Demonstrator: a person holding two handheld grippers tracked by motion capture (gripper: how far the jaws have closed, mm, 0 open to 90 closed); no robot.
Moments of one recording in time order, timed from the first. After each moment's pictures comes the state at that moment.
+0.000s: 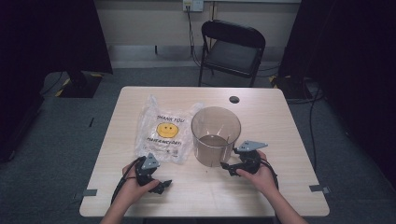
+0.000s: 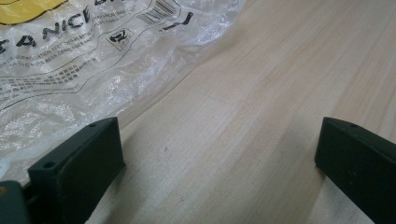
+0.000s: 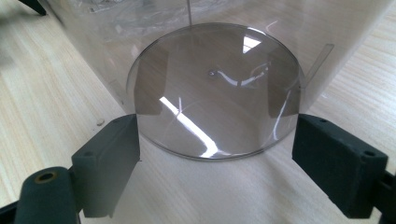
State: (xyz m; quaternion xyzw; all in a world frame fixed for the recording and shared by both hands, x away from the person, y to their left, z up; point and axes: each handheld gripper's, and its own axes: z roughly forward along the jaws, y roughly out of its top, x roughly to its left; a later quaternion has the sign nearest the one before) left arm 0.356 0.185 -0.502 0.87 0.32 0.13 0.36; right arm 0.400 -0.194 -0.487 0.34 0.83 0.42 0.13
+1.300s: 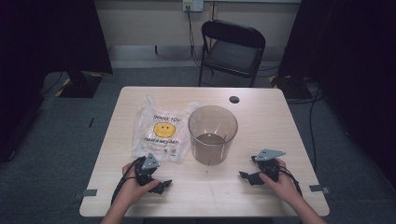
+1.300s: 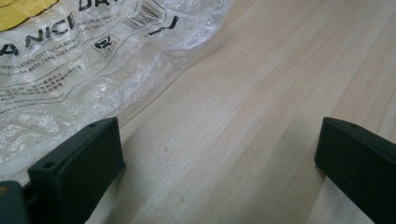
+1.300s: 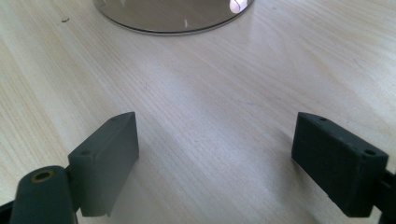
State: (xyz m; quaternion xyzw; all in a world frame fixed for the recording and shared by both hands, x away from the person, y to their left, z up) left arm 0.355 0.185 -0.502 0.87 0.32 0.13 0.36; right arm 0.380 -0.256 -0.500 0.32 0.86 0.37 0.14
